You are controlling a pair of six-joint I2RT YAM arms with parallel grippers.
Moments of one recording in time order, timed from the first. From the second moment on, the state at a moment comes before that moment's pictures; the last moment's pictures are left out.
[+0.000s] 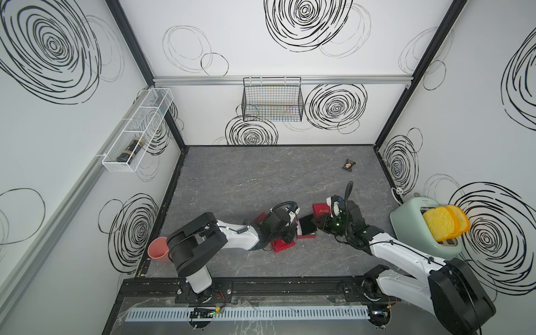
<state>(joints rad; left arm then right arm) -0.94 1.69 0.68 0.31 0.02 -0.33 0.50 1.09 0.35 0.07 -0.35 0.88</state>
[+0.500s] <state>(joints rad) -0.95 1.70 0.69 0.31 0.02 -0.33 0.54 1.14 0.31 0.14 -0.32 0.92</state>
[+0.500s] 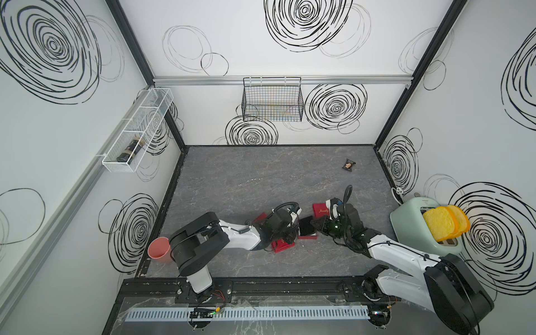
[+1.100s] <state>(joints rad) -0.95 1.70 0.69 0.31 0.02 -0.34 0.69 1.24 0.51 -0.10 -0.07 0.73</state>
